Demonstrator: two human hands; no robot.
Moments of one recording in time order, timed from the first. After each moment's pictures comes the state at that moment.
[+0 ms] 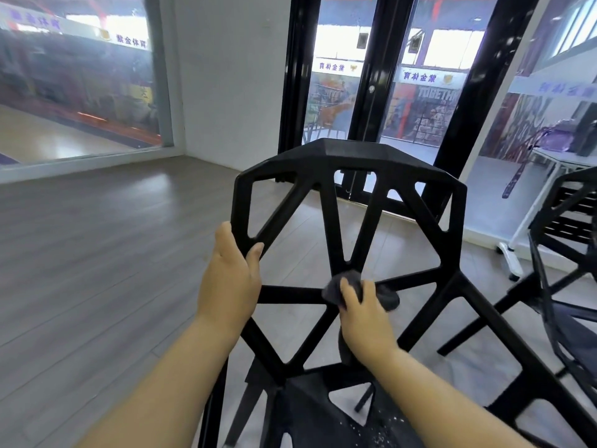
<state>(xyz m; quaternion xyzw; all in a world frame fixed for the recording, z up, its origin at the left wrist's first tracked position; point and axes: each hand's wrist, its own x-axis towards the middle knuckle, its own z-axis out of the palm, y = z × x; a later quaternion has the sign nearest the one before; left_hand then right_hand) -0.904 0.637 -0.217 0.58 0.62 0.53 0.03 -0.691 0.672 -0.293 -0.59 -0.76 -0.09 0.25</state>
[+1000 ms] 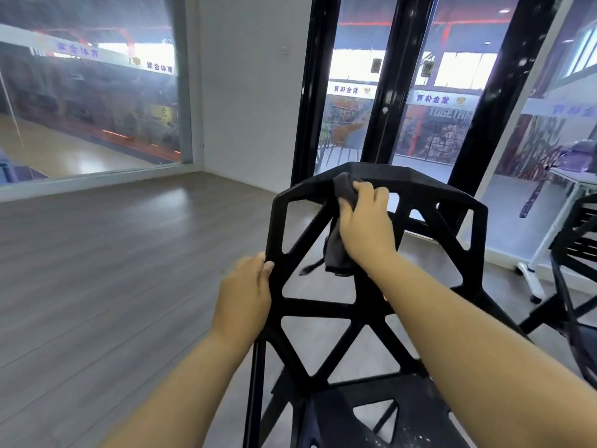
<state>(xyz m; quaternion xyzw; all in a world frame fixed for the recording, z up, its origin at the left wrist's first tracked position) -0.936 0.615 -0.211 0.62 0.61 0.49 0.03 -0.772 0.713 -0.135 -0.54 -0.69 -0.09 0.47</state>
